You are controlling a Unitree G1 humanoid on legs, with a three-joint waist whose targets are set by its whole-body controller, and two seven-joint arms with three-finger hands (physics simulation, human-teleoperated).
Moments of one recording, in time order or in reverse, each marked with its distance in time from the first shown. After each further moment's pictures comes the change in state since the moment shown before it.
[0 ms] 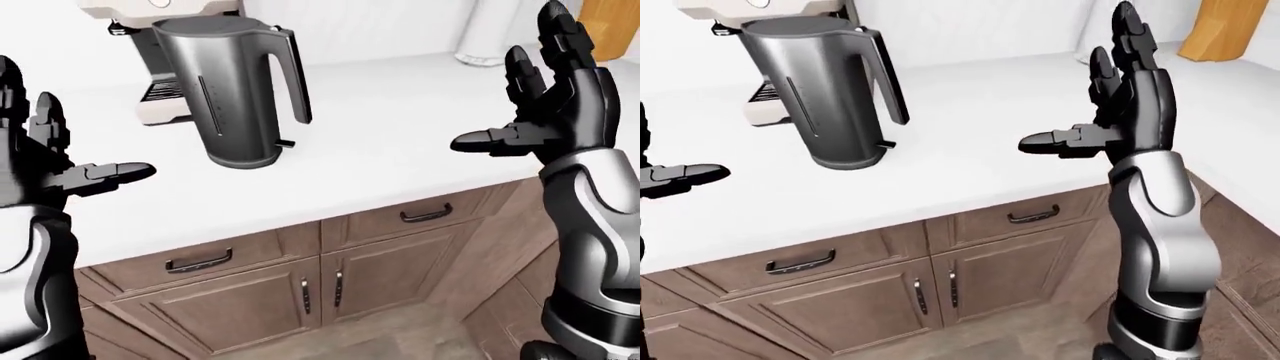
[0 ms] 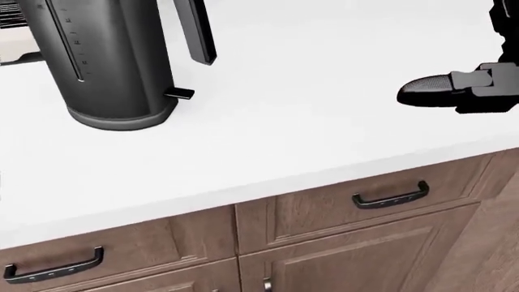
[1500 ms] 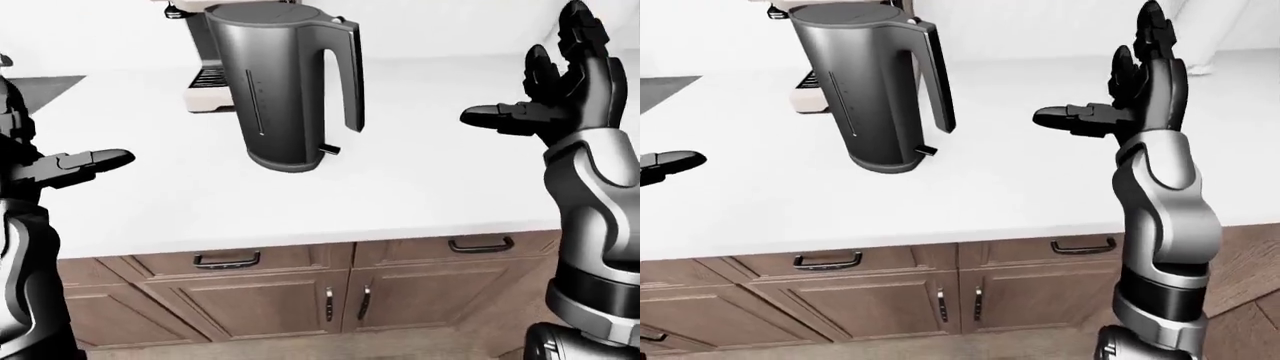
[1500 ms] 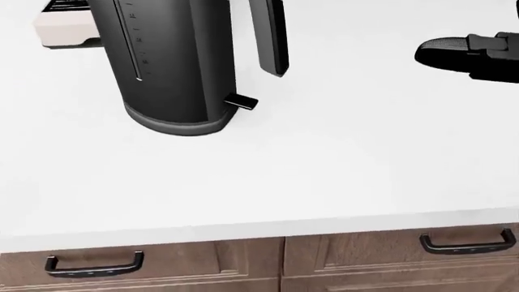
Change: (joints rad) left arm -0.030 0.029 0.036 0.021 0.007 -0.028 0.048; right arm -0.091 -0.049 0.009 0.167 0.015 -0.005 -0.136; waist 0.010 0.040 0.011
